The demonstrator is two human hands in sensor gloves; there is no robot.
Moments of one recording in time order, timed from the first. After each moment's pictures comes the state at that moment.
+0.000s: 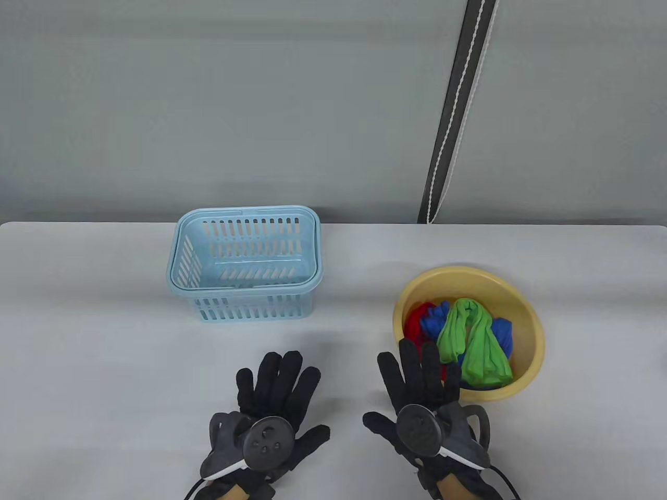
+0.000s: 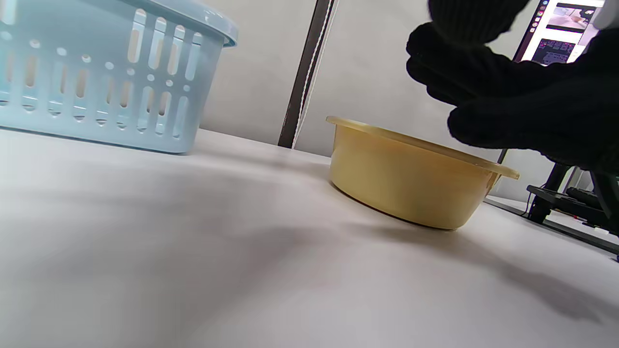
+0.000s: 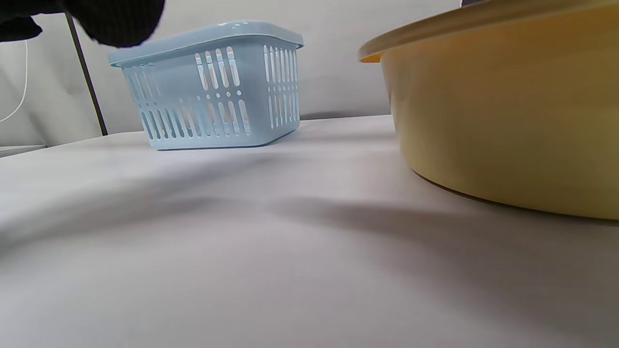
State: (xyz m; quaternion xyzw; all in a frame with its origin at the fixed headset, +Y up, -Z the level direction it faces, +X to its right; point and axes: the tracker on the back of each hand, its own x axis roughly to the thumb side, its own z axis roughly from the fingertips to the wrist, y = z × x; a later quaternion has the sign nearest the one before) left_hand -0.135 -0.700 -0.225 -0.01 -0.25 0.14 0.96; right_hand 0.129 -0.707 -0.240 0.17 0.00 0.98 0.07
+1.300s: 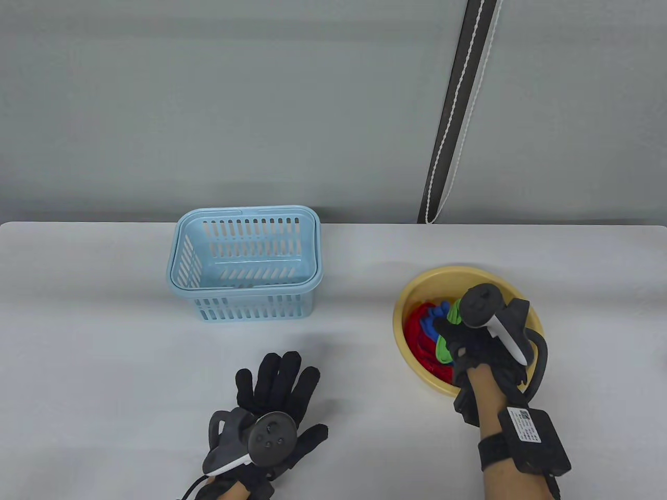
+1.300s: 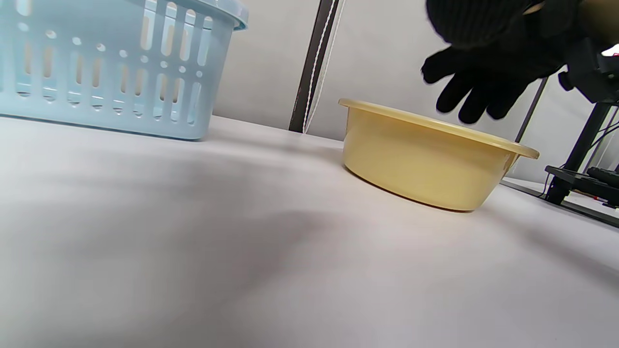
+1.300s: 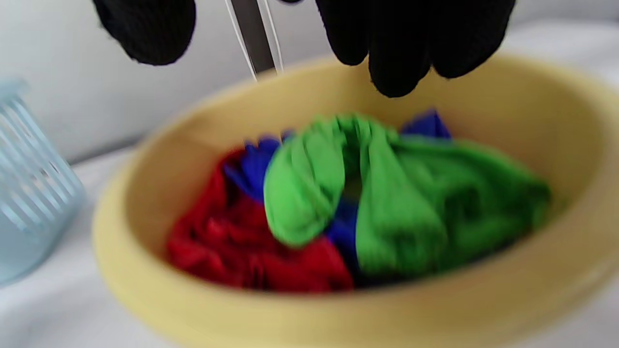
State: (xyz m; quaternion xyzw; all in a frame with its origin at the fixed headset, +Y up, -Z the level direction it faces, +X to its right) left_hand -0.135 -0.701 -0.228 -0.04 -0.24 0.12 0.96; right_hand 0.213 -0.656 -0.362 -0.17 0.18 0.96 0.14
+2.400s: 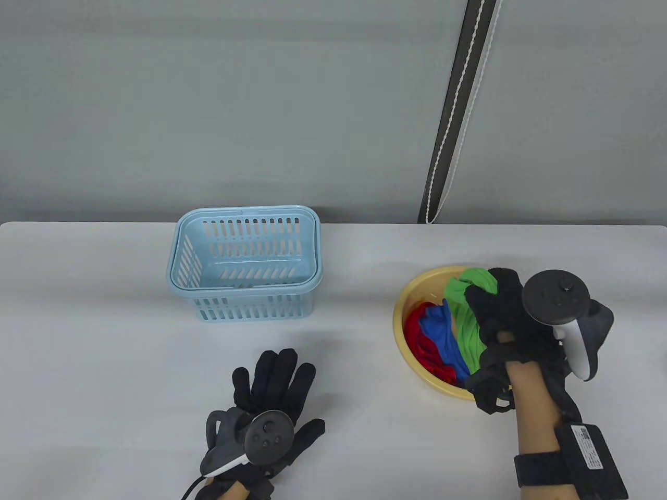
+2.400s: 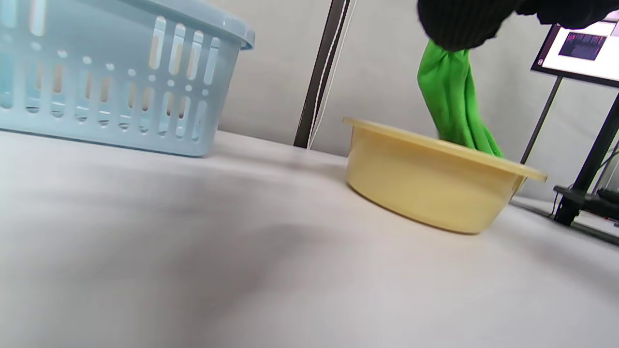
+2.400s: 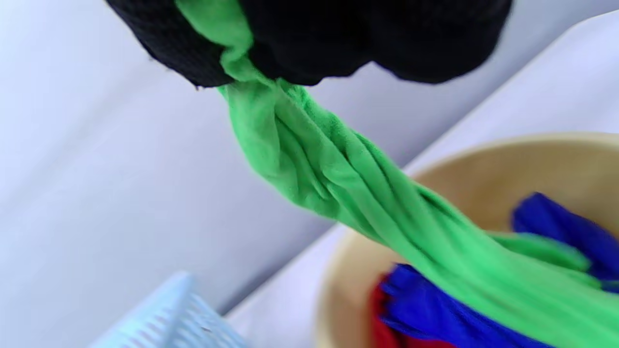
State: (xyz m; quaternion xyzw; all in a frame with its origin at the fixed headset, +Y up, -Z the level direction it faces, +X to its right) left_hand -0.137 -0.691 -0.228 -0.01 -0.23 0.14 0.96; right_hand 0.236 -0.535 -0.300 -0.10 -0.05 0.92 0.37
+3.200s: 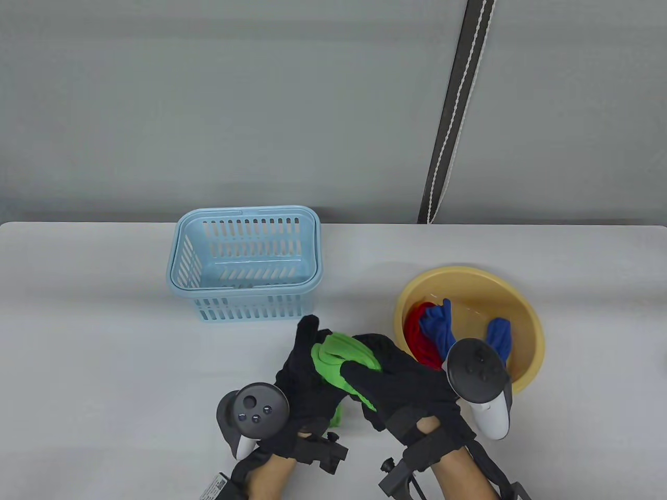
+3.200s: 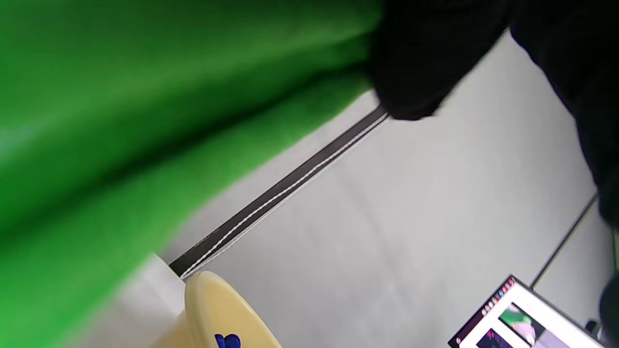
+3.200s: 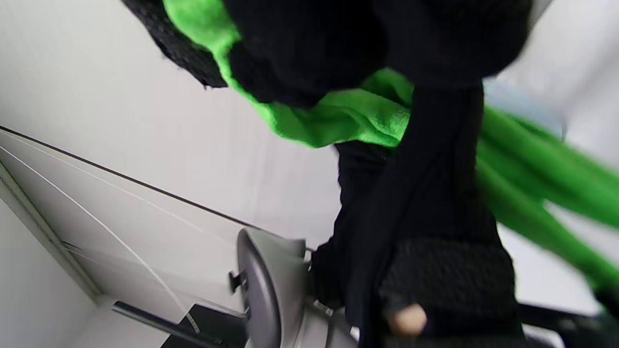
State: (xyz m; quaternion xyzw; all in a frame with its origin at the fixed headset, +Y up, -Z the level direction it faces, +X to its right) left_hand -0.111 -0.658 -0.257 0.15 -0.16 0.49 0.84; right_hand 0.104 -0.578 -0.243 0.20 0.09 0.77 0.60
